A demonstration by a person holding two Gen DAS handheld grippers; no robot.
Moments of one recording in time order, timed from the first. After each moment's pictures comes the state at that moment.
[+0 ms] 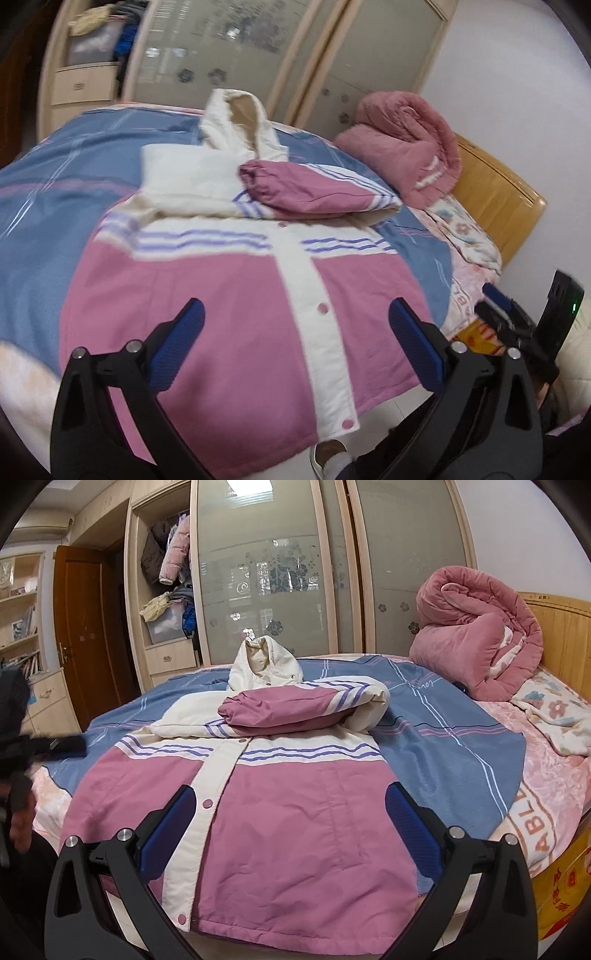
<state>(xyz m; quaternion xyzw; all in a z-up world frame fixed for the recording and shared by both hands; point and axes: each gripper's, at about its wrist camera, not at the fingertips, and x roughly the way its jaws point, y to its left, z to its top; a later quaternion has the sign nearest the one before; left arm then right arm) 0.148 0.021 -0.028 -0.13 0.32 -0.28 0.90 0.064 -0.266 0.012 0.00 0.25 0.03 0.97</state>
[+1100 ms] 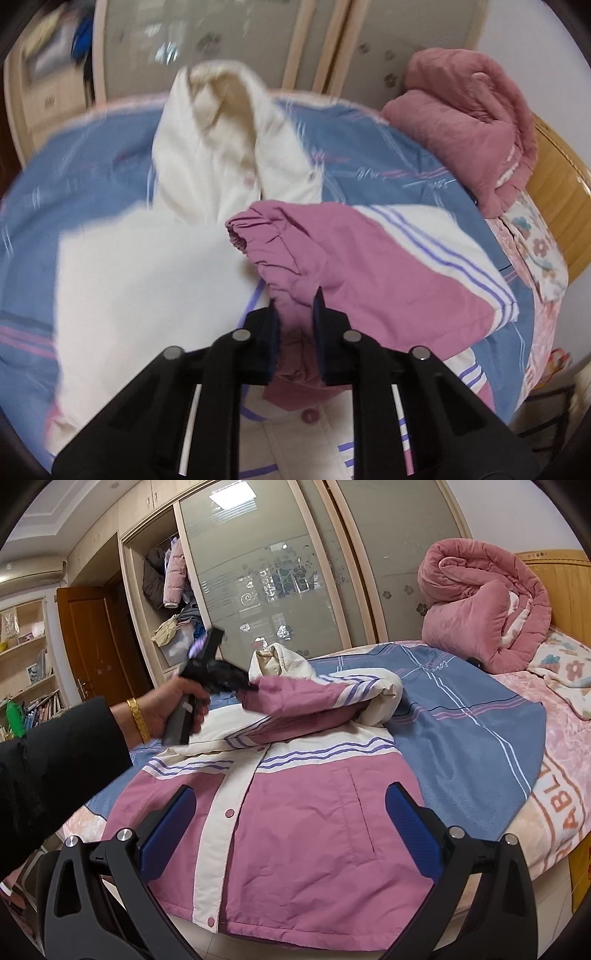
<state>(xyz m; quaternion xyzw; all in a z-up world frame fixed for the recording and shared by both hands) 0.438 -0.114 0.005 -0.04 0.39 -0.20 0.90 0.063 -0.296 0.017 0.08 0.25 0.08 0.96</state>
